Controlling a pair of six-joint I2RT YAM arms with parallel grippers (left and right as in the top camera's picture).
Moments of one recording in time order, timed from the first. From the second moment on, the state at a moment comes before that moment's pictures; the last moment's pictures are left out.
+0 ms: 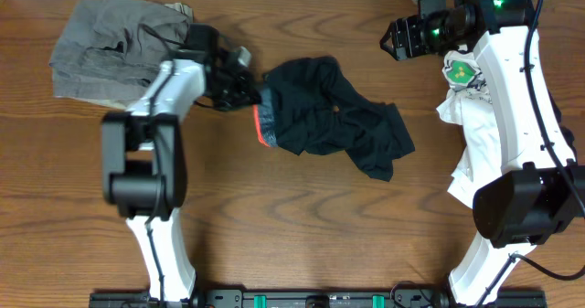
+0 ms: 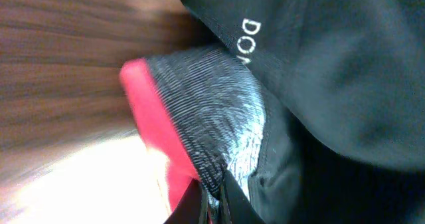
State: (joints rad) left arm -0.06 2.13 1.55 -0.73 0.60 -0.17; right arm 0.09 1.97 2.00 -1.10 -0.37 -0.11
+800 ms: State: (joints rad) left arm -0.02 1.54 1.58 -0.87 0.30 -0.14; right arm 0.13 1.97 1.89 -1.11 -0.37 -0.11
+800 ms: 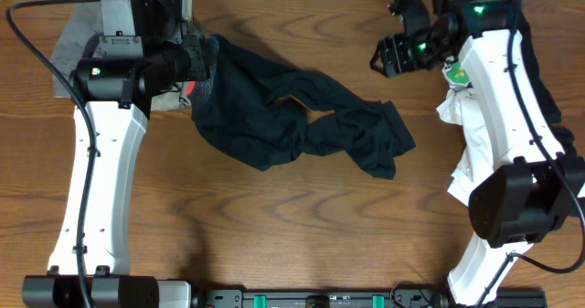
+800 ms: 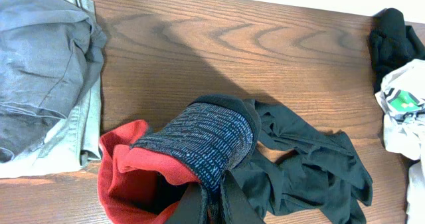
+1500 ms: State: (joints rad) left arm -0.02 1.54 1.58 -0.88 0.30 -0.11; right arm 0.14 1.99 1.52 -0.95 -0.30 -0.12
